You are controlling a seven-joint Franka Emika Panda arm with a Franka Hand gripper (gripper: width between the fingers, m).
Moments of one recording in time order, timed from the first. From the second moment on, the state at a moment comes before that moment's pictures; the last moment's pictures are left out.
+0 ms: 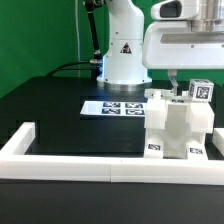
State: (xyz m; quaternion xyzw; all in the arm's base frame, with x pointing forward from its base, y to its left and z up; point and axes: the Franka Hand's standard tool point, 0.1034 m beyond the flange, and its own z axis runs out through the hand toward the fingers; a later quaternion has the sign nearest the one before) arm 0.571 0.095 0.108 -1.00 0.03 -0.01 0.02
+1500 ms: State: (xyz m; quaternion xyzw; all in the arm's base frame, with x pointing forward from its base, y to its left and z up) arm 0.572 0.095 0.107 -0.95 0.32 0.00 0.02
